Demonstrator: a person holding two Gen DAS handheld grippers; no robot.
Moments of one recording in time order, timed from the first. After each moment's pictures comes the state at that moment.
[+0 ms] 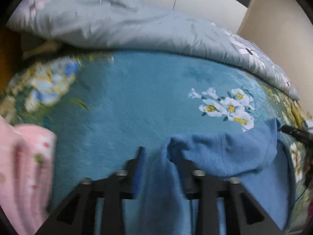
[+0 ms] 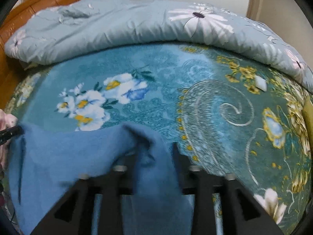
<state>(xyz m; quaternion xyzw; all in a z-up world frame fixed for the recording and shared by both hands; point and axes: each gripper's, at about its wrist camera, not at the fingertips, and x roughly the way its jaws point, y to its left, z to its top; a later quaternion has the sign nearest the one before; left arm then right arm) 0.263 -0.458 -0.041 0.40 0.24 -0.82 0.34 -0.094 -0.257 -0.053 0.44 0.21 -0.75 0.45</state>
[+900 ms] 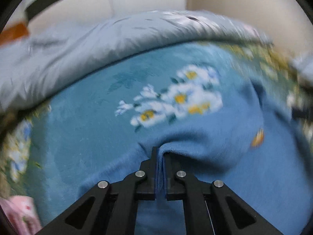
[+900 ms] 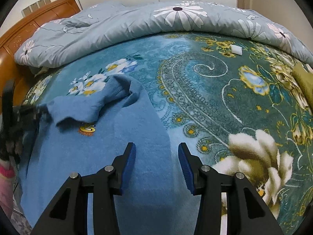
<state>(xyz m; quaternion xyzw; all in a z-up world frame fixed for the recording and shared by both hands) 0.136 -0.442 -0.064 0.44 0.17 -0.85 0.23 -0.080 -0.167 -0.069 0.46 0.17 -0.75 0.45</state>
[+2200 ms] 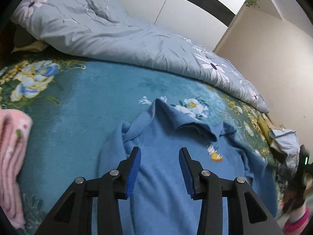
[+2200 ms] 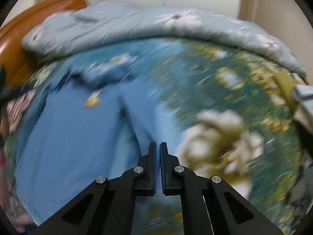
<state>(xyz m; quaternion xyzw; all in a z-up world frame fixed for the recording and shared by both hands) 0.258 -0.406 -0.013 0.31 0.33 -0.85 0.27 -0.084 -0.098 -0.024 0.42 0.20 -0.79 0.40</state>
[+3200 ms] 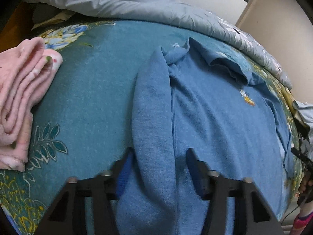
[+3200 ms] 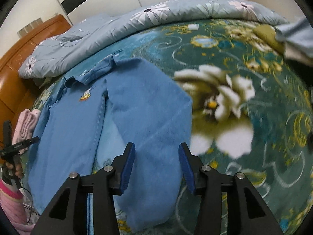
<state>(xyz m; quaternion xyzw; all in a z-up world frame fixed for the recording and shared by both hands) 0.309 -0.355 -0.073 0.41 0.33 -0.79 0.32 -0.060 -0.029 -0.071 0.49 0.09 -0.75 0.43</state>
